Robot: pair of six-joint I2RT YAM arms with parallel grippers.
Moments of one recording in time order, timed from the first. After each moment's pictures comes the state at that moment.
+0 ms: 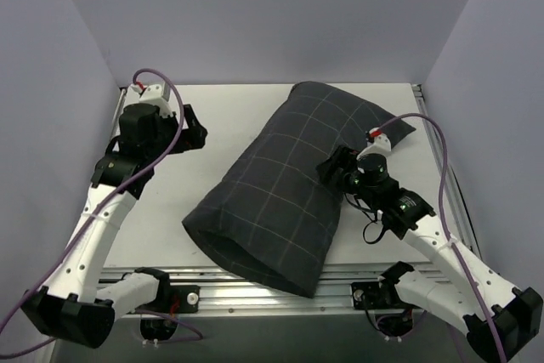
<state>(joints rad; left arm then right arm) -0.26 1.08 1.21 -0.56 -0.03 -0.36 0.56 0.91 0.73 -0.32 0.20 0.74</state>
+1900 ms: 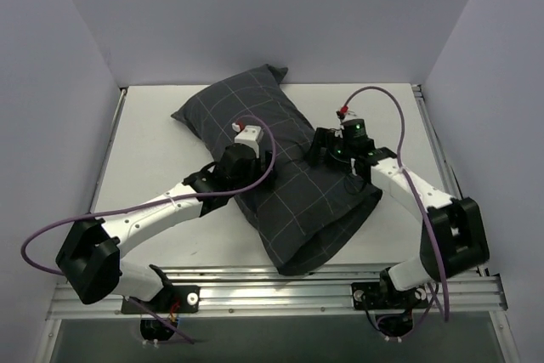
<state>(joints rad) -0.84 1.39 1.00 -0.18 -0.27 -0.47 0.34 1.38 0.89 -0.23 -0.09 0.49</state>
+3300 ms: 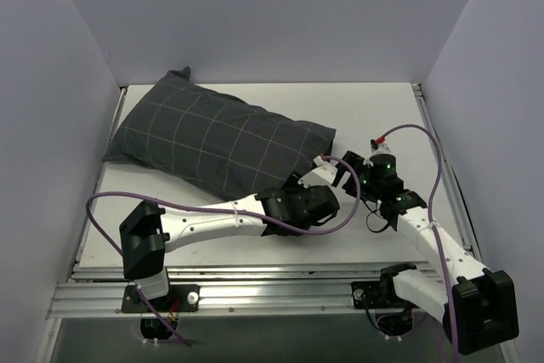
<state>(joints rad) -1.29 1.74 1.45 -0.67 -0.79 -0.40 0.25 1.01 0.56 -0.15 -0.16 0.70</state>
